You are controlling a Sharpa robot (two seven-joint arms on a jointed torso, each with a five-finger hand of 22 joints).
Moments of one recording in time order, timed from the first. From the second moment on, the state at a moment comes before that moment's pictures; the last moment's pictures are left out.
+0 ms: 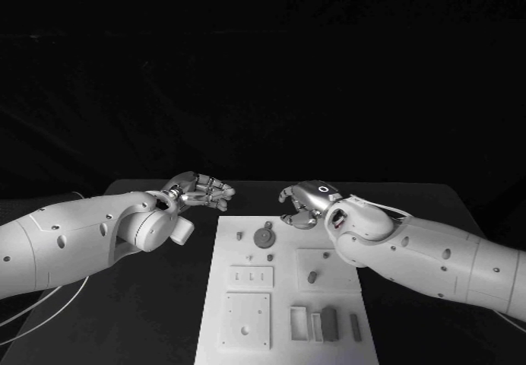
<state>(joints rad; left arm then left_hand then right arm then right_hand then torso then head) 1.40 -0.81 -0.23 1.33 -0.21 -0.25 0.15 1.52 -0.12 0.05 0.29 0.05 0.79 0.19 0.34 0.45 1.12 0.14 0.14 0.15 1.00 0.09 0.32 0.75 0.04 0.95 0.00 0.19 0.80 1.23 -0.58 -0.06 1.31 -1.69 -0.39 -0.19 1.00 -0.14 0.54 -0.22 0.26 0.78 0.16 0.23 0.43 1.22 0.04 1.27 0.87 1.14 -0.06 1.51 0.96 0.22 1.07 -0.02 1.04 1.31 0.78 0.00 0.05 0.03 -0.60</state>
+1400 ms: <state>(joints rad) 1.38 -0.81 -0.24 1.29 -0.24 -0.20 0.19 1.53 -0.12 0.05 0.29 0.05 0.79 0.19 0.34 0.46 1.12 0.14 0.13 0.15 1.00 0.10 0.31 0.76 0.04 0.95 0.00 0.19 0.81 1.17 -0.63 -0.06 0.92 -1.36 -0.28 0.23 1.16 -0.14 0.52 -0.29 0.24 0.71 0.10 0.23 0.42 1.08 -0.01 1.24 0.88 0.99 -0.09 1.48 0.94 0.28 0.95 0.04 0.99 1.31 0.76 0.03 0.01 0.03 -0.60</state>
